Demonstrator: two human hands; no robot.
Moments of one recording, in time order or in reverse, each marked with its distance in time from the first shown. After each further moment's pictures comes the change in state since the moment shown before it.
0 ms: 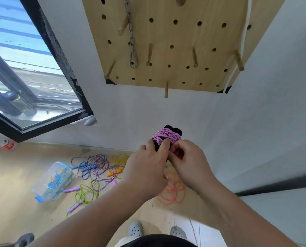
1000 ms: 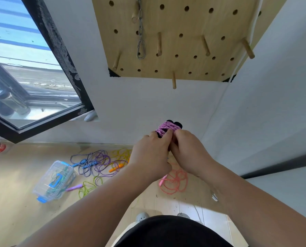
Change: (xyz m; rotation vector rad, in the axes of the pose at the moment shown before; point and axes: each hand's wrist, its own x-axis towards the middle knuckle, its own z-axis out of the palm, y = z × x) left_hand 0.010 -0.063 0.014 -0.096 -0.061 0.101; right_hand 0.016 -0.028 0.050 -0.309 -0.086 -0.089
